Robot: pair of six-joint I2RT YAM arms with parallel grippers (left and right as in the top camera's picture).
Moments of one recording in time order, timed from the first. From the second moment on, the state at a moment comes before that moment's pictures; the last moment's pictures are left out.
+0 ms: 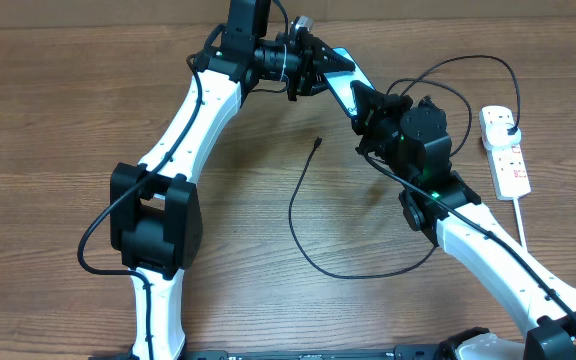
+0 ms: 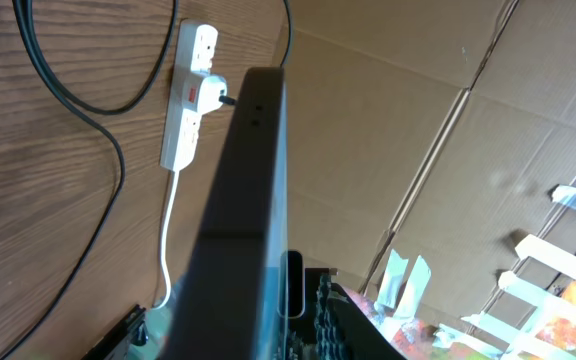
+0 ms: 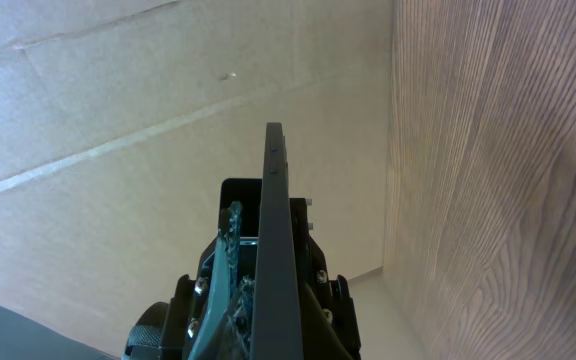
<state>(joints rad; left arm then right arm) -0.33 2.18 1.94 -0.39 1.13 -1.27 0.37 1.42 0.85 0.35 -0.04 1.88</state>
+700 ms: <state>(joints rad) -0.33 2.18 1.94 -0.39 1.12 -1.27 0.37 1.42 0.85 0.36 -0.04 1.91</state>
